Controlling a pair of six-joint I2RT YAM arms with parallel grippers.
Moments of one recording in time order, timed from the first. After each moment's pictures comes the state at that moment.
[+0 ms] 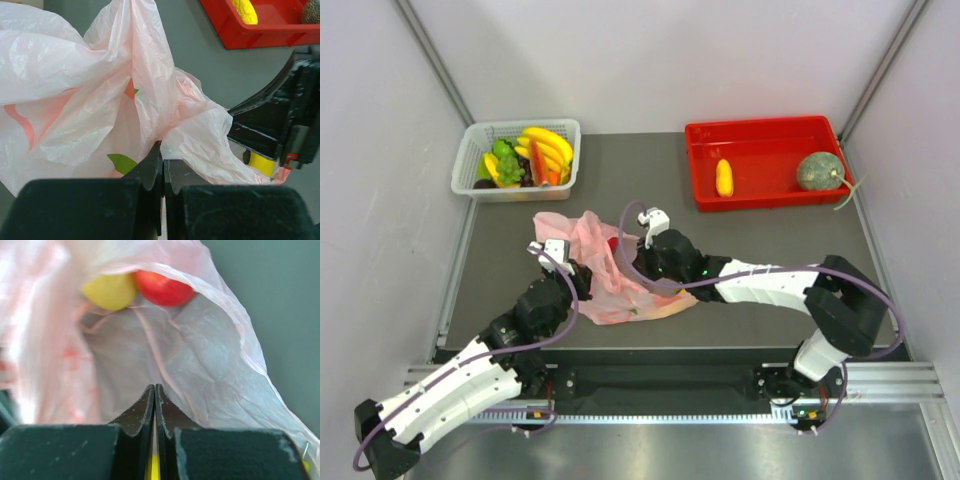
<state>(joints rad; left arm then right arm) -0.84 0.49 0.37 -0.12 -0.49 -0.41 0.99 1.61 0.90 0.20 0.13 0.43</state>
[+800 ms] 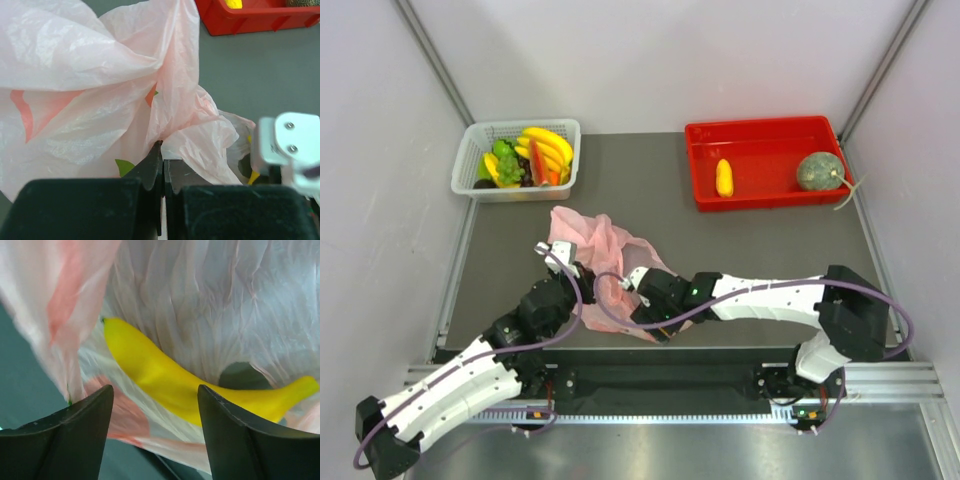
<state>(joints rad) -0.84 0.52 0.36 -0.09 -0.41 -0.42 1.17 1.56 0.97 -0.49 0.03 0.22</state>
